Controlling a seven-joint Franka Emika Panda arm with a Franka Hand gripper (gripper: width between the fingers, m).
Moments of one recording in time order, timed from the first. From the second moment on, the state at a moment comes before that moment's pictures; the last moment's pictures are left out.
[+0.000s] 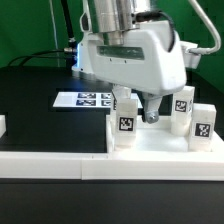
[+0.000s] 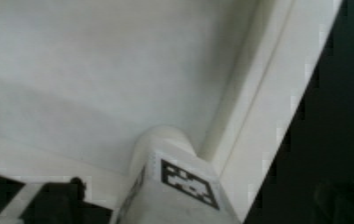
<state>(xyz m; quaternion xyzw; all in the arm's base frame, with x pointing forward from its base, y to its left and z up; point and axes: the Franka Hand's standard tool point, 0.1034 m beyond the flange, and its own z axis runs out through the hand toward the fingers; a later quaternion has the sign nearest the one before) 0.624 0.017 0.077 -0.85 0.51 0.01 0.09</state>
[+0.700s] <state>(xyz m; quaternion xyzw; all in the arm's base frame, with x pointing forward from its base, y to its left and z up) 0.622 0.005 0.073 -0.98 0.18 -0.03 0.05</state>
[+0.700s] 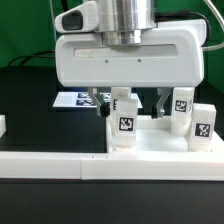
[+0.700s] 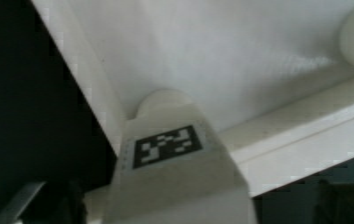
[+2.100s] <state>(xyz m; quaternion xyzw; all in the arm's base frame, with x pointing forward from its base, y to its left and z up) 0.622 0.004 0.069 -0.63 0.77 0.01 0.09</state>
